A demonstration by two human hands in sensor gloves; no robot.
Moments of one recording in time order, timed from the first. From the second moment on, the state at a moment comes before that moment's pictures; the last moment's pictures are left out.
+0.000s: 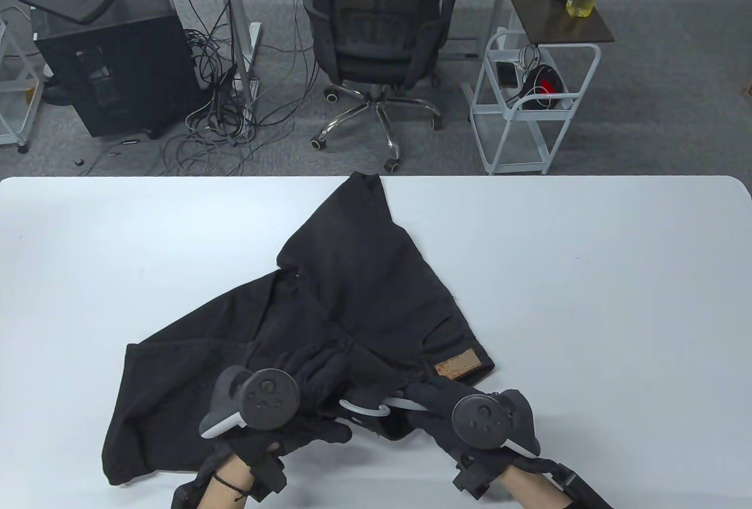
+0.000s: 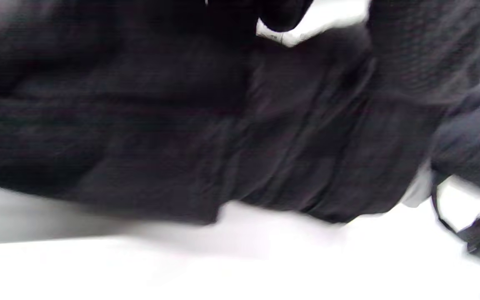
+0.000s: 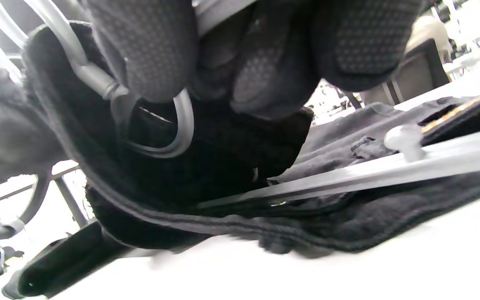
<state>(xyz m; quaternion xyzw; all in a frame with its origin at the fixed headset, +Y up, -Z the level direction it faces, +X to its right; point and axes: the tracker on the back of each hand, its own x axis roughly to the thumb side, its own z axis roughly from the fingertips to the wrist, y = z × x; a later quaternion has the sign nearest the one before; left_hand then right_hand) -0.162 -0.705 -0.246 -0.07 -0.28 0.16 0.95 0.118 -0.733 -0.242 0.25 -0.04 0.93 0.28</state>
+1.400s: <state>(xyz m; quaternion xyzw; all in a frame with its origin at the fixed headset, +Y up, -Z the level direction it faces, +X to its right) -0.163 -0.696 -0.240 0.00 -0.29 0.17 0.94 0.195 -0.769 -0.302 -0.02 0.06 0.95 0.31</state>
